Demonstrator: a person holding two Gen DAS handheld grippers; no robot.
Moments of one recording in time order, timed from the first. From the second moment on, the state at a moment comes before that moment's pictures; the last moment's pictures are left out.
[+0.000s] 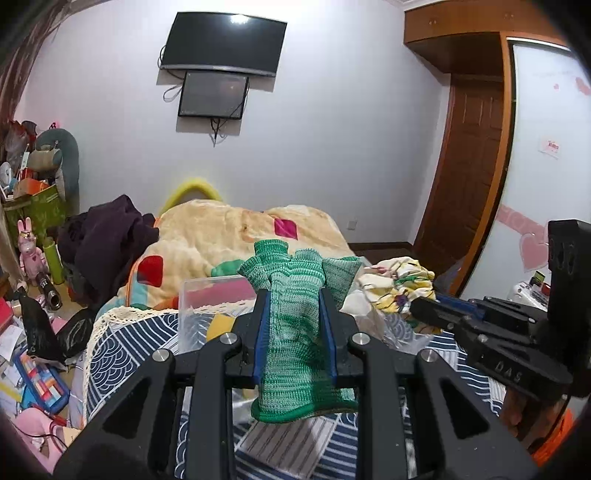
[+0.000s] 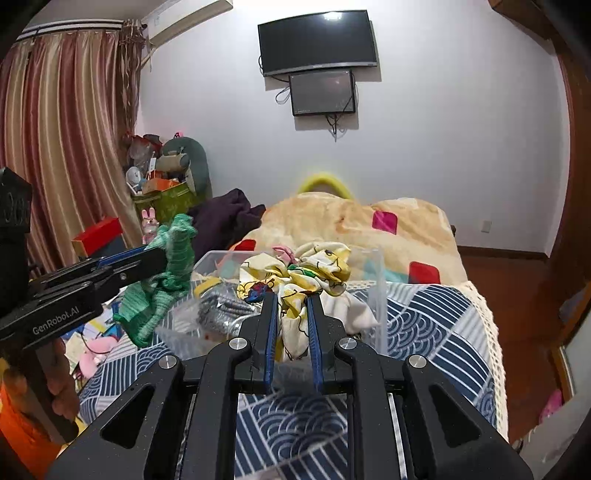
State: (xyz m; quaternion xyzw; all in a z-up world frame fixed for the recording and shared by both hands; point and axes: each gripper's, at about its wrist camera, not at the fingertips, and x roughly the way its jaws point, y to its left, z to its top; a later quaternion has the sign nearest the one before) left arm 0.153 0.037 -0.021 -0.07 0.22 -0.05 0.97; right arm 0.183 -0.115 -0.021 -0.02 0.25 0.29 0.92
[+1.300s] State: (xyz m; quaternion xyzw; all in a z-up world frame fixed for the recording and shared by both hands) left arm 0.121 0.033 -0.009 -0.07 0.22 -0.05 0.97; right arm 0.154 -0.134 -0.001 -0.05 0.24 0.29 0.93
